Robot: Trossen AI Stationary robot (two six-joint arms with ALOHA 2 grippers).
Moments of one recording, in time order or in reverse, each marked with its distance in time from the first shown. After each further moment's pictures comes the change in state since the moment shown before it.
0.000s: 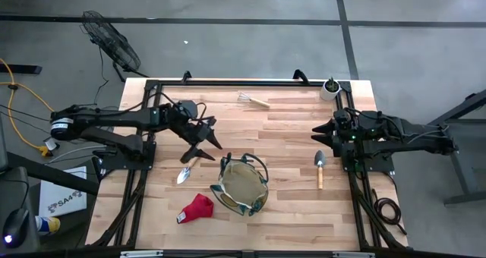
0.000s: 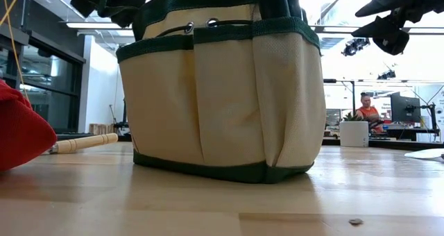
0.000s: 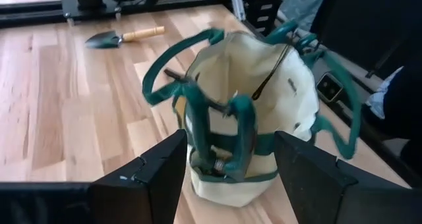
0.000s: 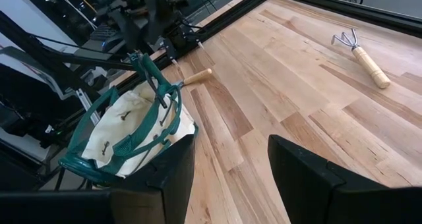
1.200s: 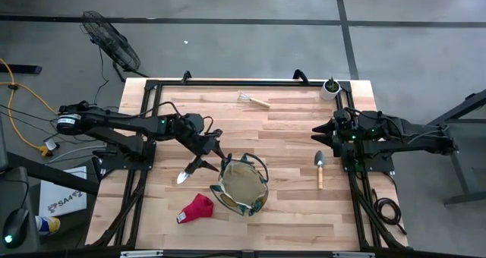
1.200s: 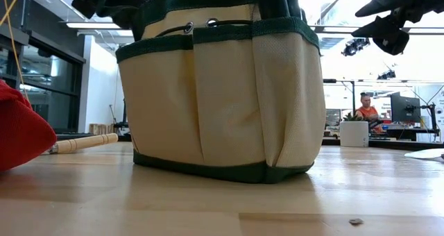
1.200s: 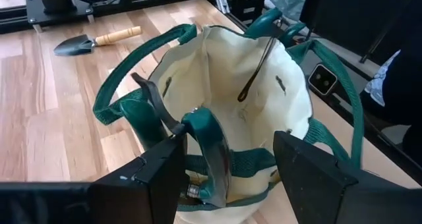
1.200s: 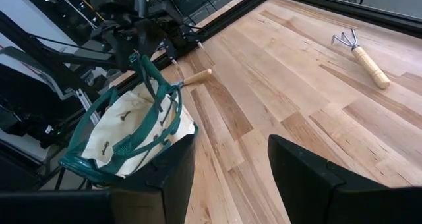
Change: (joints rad) left arm -0.135 0.098 -0.009 0.122 -0.079 -0.005; right arm 0.000 0.000 0.000 0.000 -0.001 0.000
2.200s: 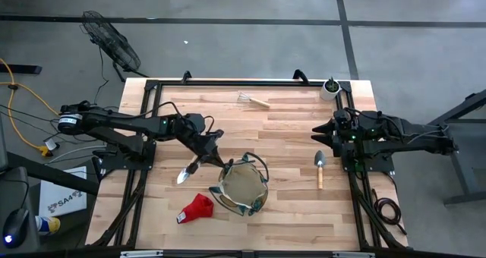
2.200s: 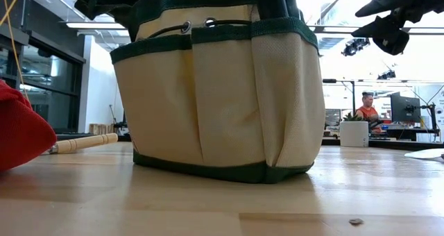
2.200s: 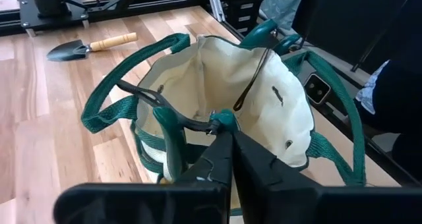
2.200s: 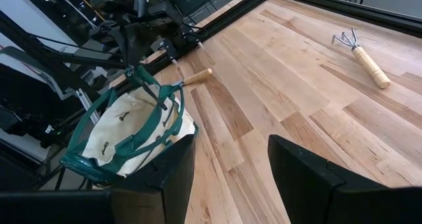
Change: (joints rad) left arm 0.000 0.014 0.000 0.041 0.030 -0.034; right arm 0.000 0.000 0.000 0.000 0.000 0.000
